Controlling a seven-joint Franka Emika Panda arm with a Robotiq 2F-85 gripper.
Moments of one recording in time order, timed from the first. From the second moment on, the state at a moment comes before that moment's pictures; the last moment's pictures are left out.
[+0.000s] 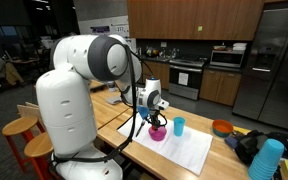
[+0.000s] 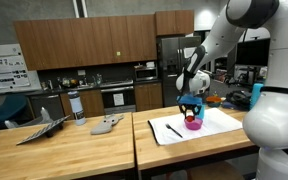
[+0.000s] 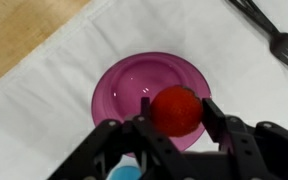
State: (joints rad) arm -0.01 0.02 0.02 -2.47 -0.03 2.55 0.76
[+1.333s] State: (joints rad) arm 0.02 0.02 0.03 -2.47 -0.06 2.55 0.82
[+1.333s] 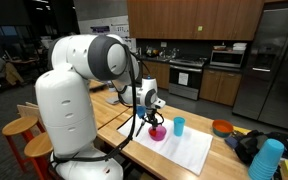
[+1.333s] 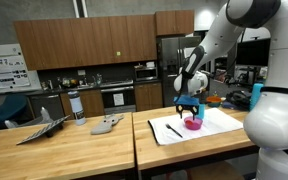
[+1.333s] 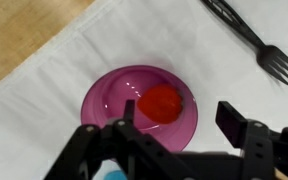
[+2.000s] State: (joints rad) arm 0.05 0.08 0.05 -2.37 -0.01 2.53 0.79
